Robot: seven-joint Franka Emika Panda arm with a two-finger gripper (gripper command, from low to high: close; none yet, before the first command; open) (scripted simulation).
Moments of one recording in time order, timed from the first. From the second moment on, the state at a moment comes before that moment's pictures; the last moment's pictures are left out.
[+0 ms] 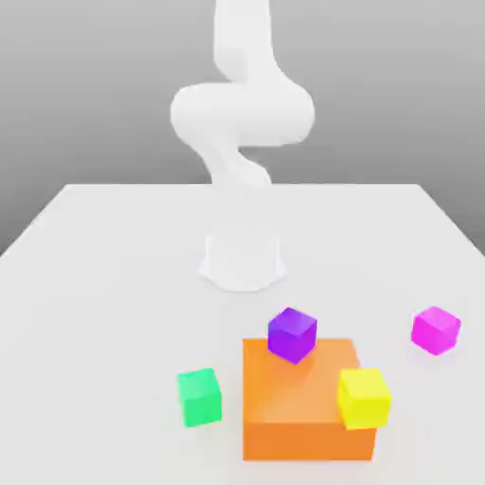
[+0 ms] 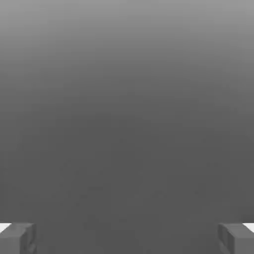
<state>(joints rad) 0.08 -0.72 0.00 -2.34 0.01 2.34 0.69</state>
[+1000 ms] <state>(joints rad) 0.81 0.20 0.14 -2.72 -0.12 2.92 -0.32</state>
